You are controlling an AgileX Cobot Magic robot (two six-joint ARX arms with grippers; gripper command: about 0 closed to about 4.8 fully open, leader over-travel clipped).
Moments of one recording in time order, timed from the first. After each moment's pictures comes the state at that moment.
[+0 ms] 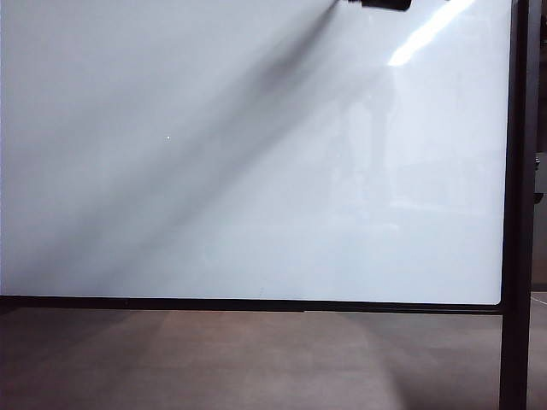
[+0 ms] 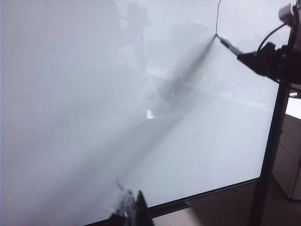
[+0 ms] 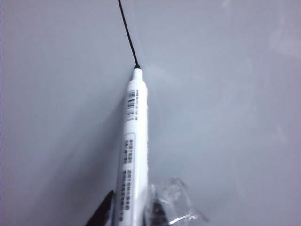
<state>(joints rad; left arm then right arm) -0.45 0.00 0.57 -0.39 -0.07 0.05 0.48 1.53 1.24 0.43 0.27 0.22</state>
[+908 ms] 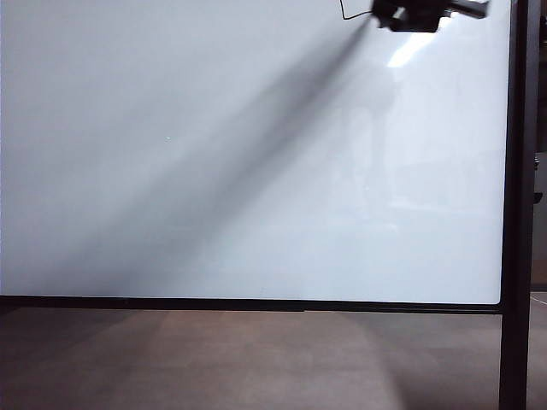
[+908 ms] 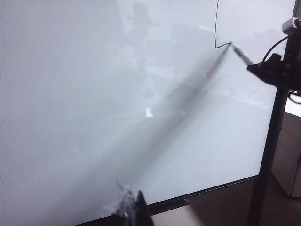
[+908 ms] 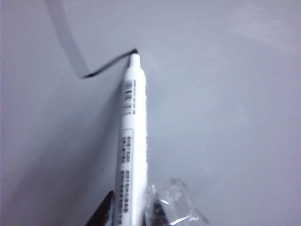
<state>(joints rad) -0.46 0.00 0.57 -0.40 -0.07 0.05 0.41 1.51 1.18 0.39 0.32 0.24</state>
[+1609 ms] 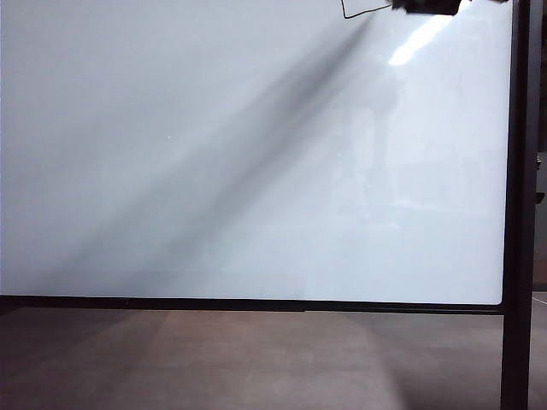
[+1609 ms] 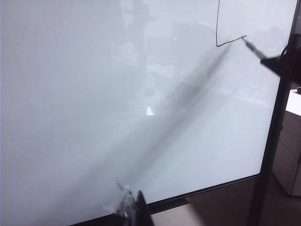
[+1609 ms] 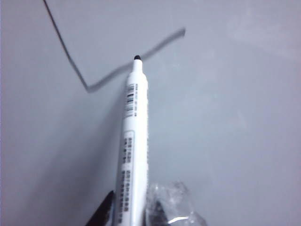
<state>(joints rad) -0.46 0.00 0.57 -0.40 -0.07 0.05 0.42 1.40 1.08 0.45 0.29 0.24</state>
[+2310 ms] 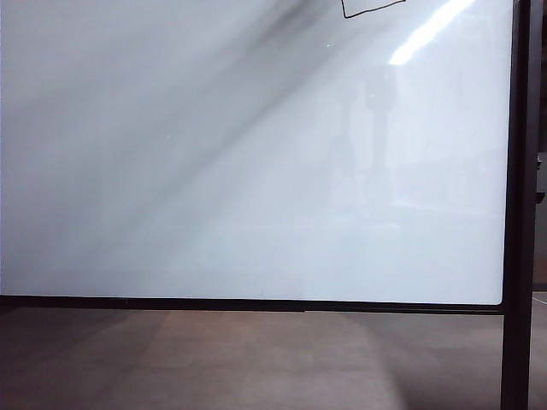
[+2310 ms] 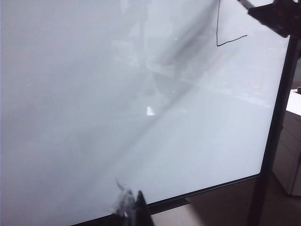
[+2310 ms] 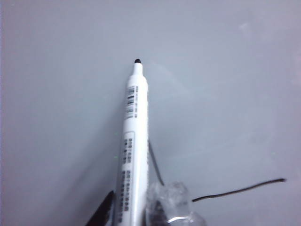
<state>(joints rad) -0.46 0.00 0.57 -0.40 -0.07 0.05 0.42 1.52 1.44 0.32 0.11 0.20</state>
